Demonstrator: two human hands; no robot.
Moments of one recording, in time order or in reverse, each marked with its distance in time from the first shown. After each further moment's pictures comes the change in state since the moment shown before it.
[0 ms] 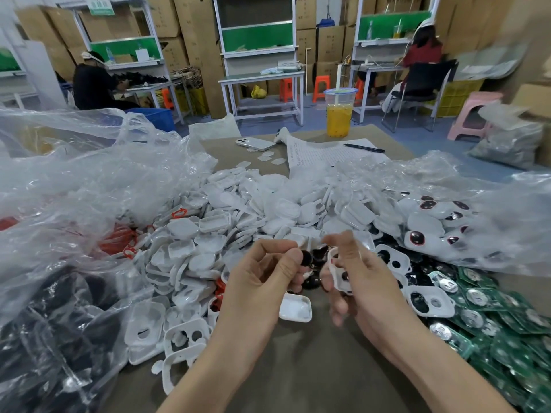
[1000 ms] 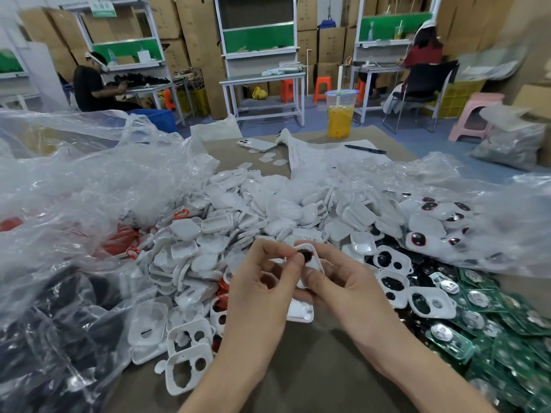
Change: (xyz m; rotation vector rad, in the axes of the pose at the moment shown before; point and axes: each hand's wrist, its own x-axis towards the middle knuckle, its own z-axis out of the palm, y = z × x) left_hand -0.001 -0.008 0.006 0.282 0.202 0.149; right_hand -0.005 0.013 0.012 0.041 -0.167 -0.094
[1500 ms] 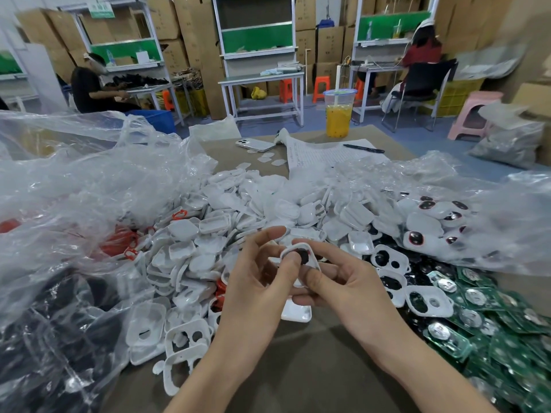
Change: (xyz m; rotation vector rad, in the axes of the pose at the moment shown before) left_hand 0.005 0.000 -0.005 -0.126 -0.141 -0.026; right_hand -0.003 -0.010 -0.001 -0.058 -0.017 -0.001
